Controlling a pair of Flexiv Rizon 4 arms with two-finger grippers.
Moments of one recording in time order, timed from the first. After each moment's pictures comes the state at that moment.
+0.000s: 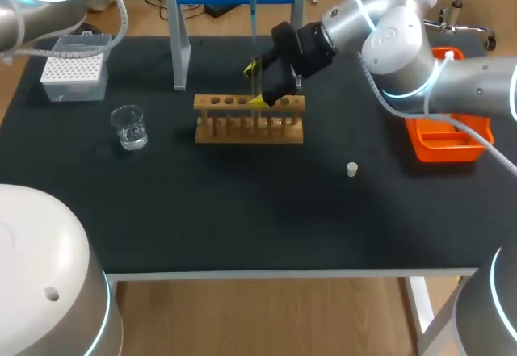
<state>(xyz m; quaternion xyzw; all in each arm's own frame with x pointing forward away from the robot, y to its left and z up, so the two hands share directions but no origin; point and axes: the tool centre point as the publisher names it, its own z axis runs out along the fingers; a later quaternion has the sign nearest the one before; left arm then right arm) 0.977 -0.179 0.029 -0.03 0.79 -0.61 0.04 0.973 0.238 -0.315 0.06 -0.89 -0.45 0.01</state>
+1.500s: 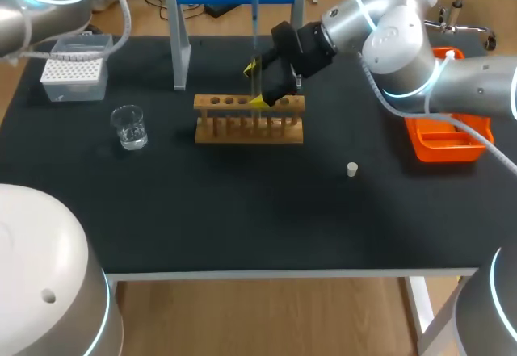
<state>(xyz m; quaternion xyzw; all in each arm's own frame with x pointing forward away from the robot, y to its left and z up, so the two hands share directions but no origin) 0.987 -0.182 0.012 -0.04 0.80 -0.60 0.03 0.971 0.238 -0.314 0.06 -0.89 -0.45 0.01</state>
